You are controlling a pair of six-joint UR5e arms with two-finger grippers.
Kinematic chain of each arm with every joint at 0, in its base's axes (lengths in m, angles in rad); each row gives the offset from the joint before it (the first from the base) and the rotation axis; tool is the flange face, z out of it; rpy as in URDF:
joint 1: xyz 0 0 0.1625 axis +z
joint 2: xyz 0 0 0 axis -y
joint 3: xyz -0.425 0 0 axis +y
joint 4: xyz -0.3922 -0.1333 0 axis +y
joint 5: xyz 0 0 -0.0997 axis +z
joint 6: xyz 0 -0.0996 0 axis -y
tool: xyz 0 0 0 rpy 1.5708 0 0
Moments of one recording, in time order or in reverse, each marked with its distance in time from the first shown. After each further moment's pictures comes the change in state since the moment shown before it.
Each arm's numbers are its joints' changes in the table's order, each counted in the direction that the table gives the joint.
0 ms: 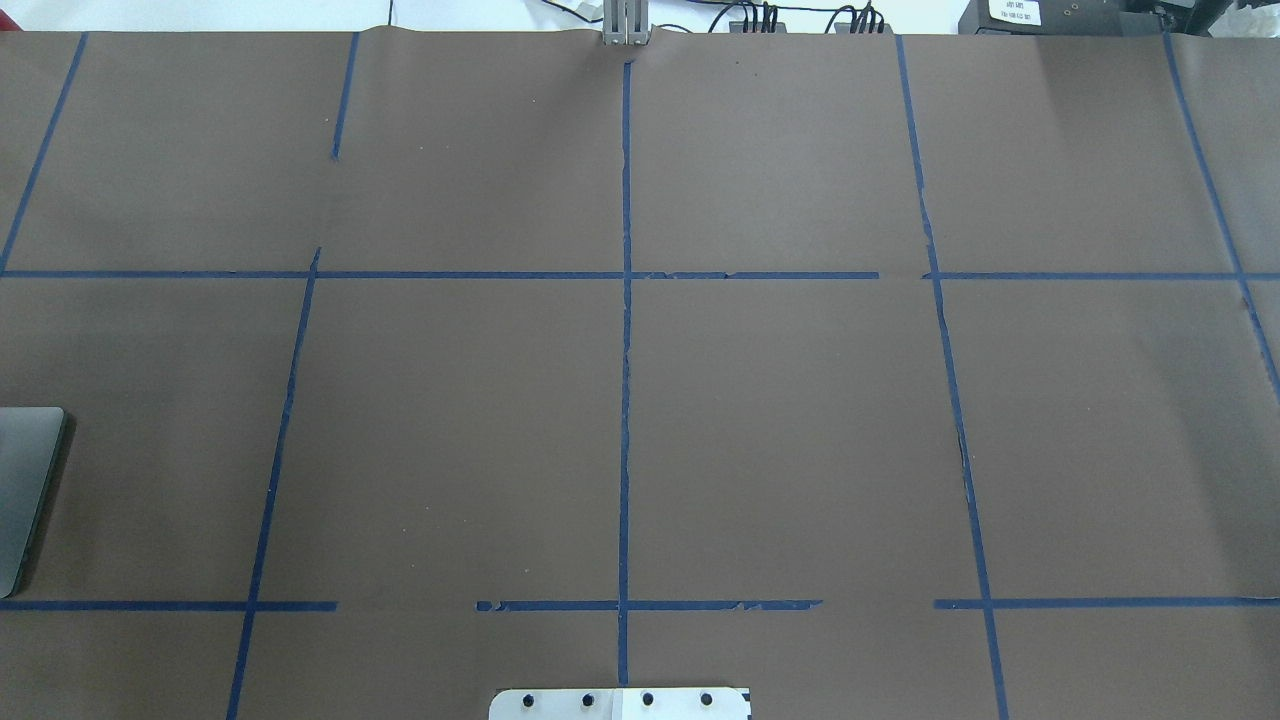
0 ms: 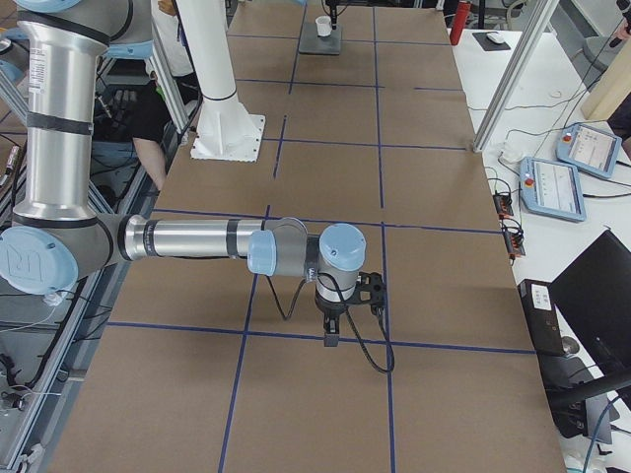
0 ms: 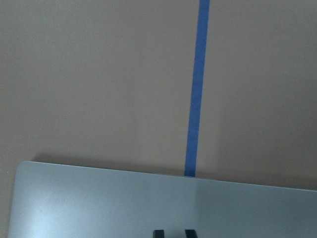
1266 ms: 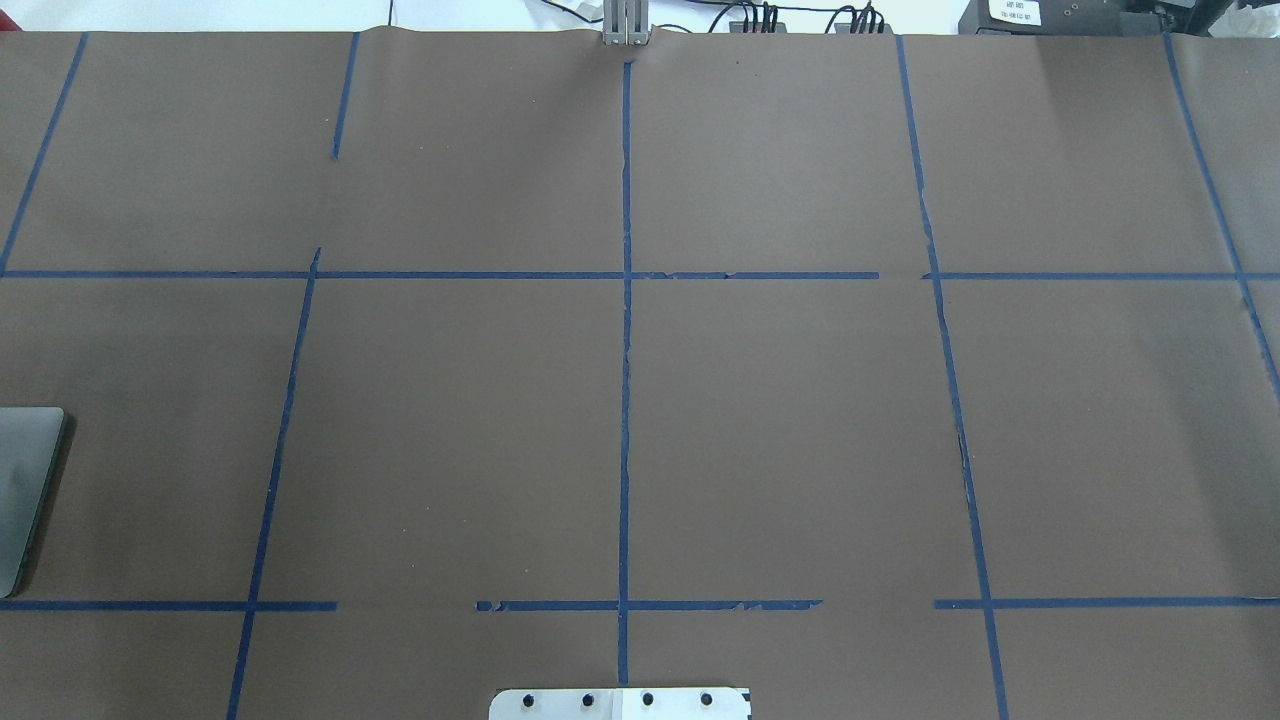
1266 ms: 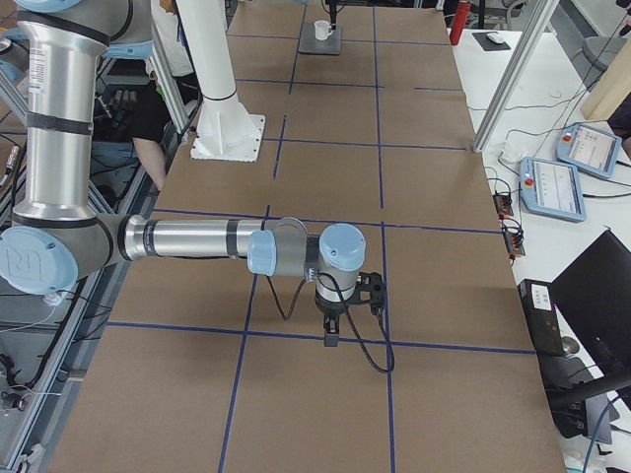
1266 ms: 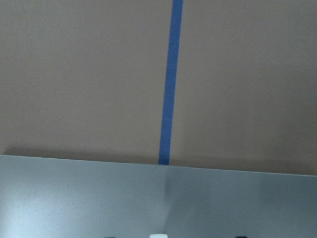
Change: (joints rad) left arm -0.055 0.013 0.092 -0.042 0.060 0.104; right arm 0.000 0.000 0.000 -0.001 0.000 0.000
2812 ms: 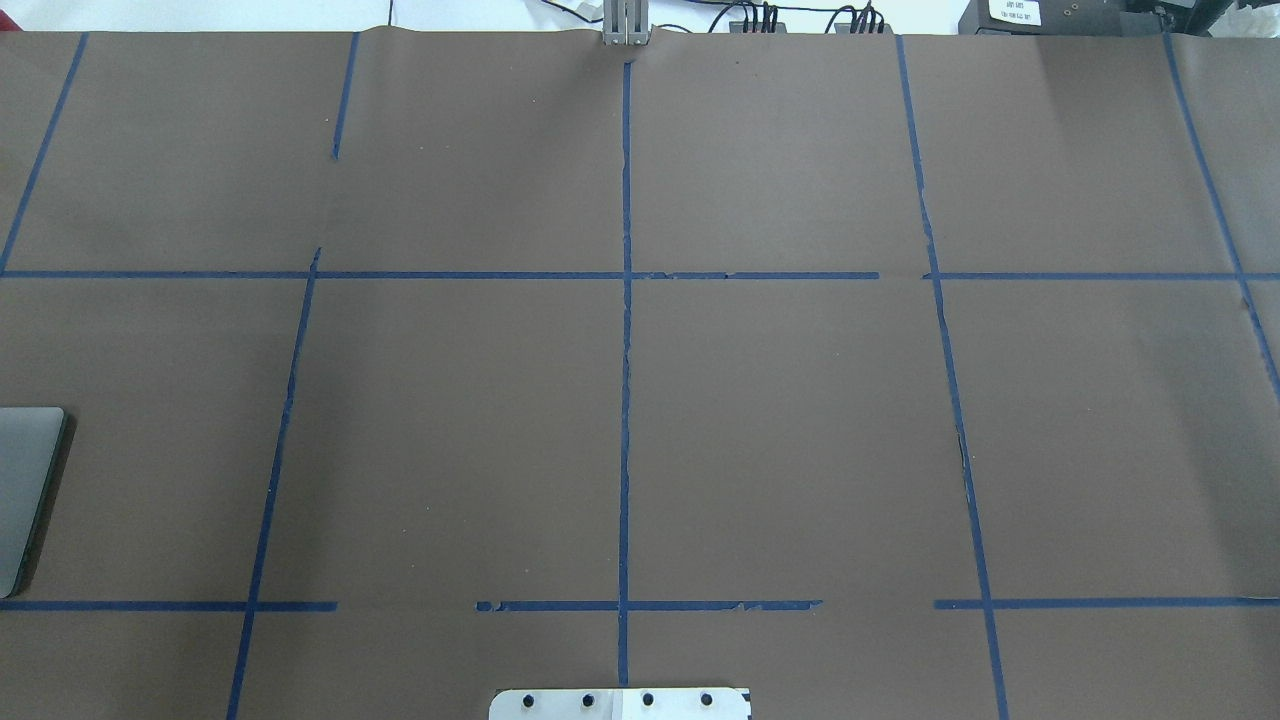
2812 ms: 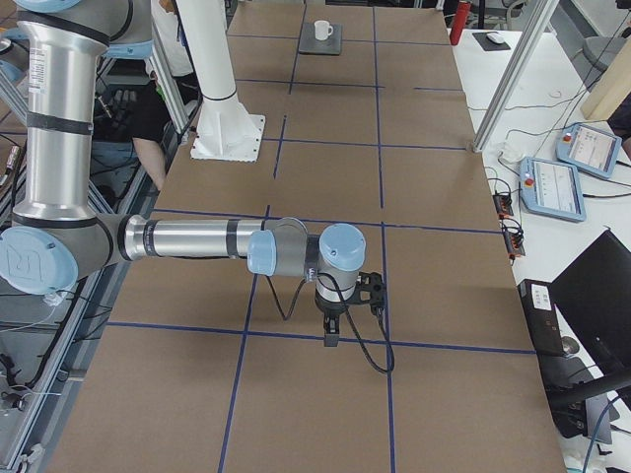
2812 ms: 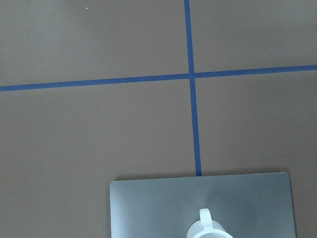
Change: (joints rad) left arm -0.414 -0.073 0.248 -0.667 0.067 0.609; right arm 0.000 0.000 0.000 0.000 0.000 0.000
